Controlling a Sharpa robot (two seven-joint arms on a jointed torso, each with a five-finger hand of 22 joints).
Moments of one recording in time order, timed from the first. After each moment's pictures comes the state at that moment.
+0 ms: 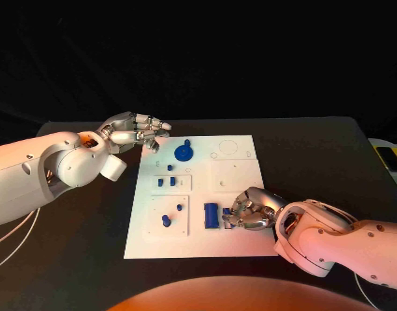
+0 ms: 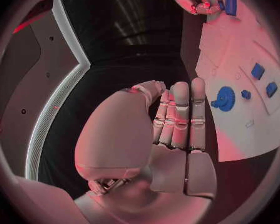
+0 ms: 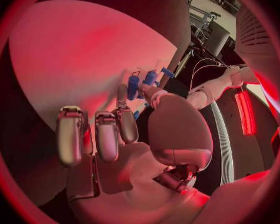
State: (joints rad) left arm 1.20 -0.90 -0.04 1.45 -0.19 0.03 0.18; left_hand 1.50 -0.18 0.48 0.17 0.36 0.83 0.20 0.37 0.24 0.90 0.12 0.58 0.18 1.11 0.05 1.13 0.51 0.17 0.92 0.14 0.95 0.77; right arm 1.00 -0.95 -0.19 1.90 -1.22 -0.49 -0.46; right_hand 1.00 -0.20 0.47 0.20 0.24 0.95 0.06 0.56 0.64 1.43 -0.01 1.38 1.31 1.46 -0.06 1.55 1.31 0.05 1.47 0.04 1.42 1.31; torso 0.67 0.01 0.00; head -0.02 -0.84
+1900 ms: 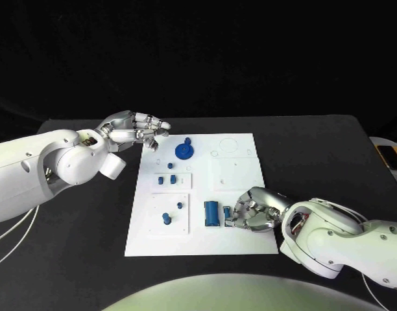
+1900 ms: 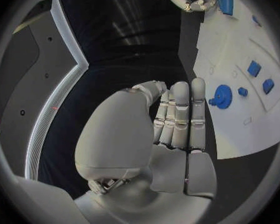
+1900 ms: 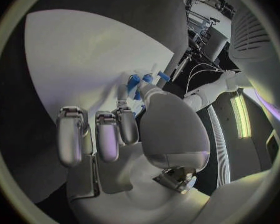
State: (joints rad) left arm 1.20 -0.91 -0.04 1.45 -0.20 0.03 0.17; left_hand 1.50 -0.18 0.49 0.17 0.36 0.83 0.20 0.37 0.24 0.90 0.13 0.58 0.18 1.11 0.05 1.13 0.51 0.17 0.92 0.14 0.95 0.77; right arm 1.01 -1.00 -0.19 1.94 -1.26 -0.45 -0.43; right_hand 1.16 -0.18 0.27 0.26 0.19 0.95 0.06 0.56 0.62 1.44 -0.01 1.39 1.31 1.46 -0.07 1.55 1.31 0.05 1.47 0.04 1.43 1.31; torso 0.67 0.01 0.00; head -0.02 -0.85
